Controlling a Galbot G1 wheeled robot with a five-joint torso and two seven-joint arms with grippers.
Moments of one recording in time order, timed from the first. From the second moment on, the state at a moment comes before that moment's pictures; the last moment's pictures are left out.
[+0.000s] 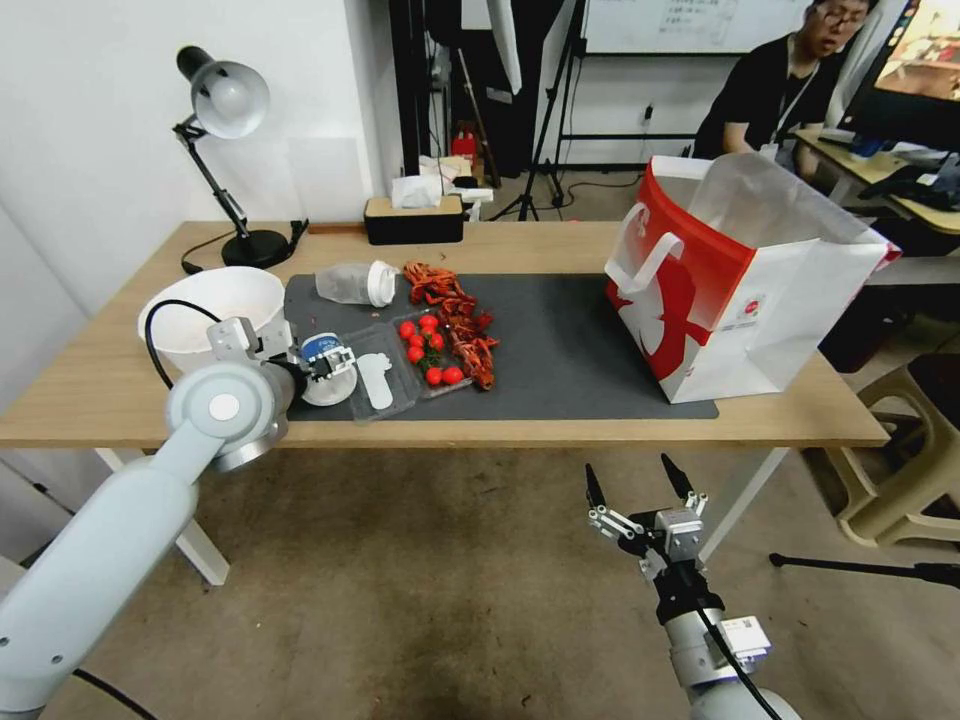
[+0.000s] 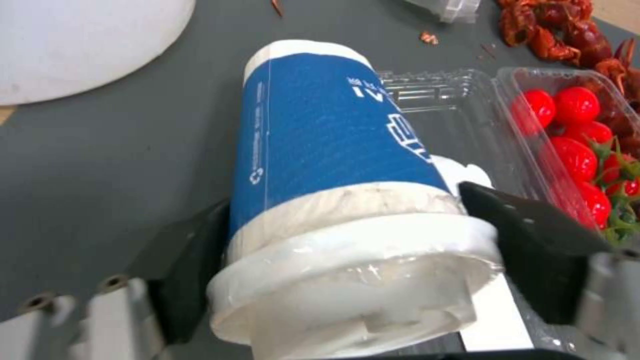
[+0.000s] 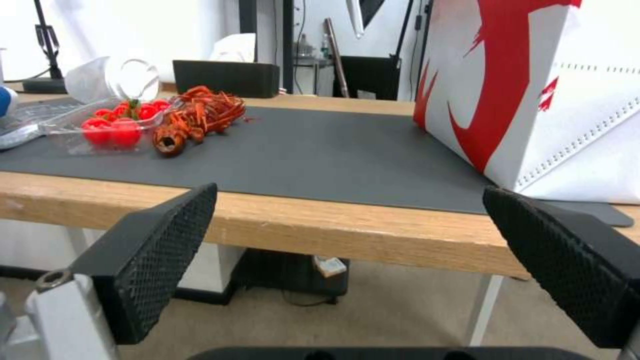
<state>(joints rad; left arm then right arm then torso) 0.79 -0.84 -0.20 -1.94 -1.62 0.55 -0.97 -1.69 1.13 0.30 2.08 0.17 0.26 0.26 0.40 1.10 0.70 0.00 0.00</state>
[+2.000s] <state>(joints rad) -0.31 -1.50 0.77 -1.27 -1.22 0.16 -0.28 -1.70 1.16 0.35 2.09 0.16 0.25 0.26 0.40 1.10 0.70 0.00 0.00</state>
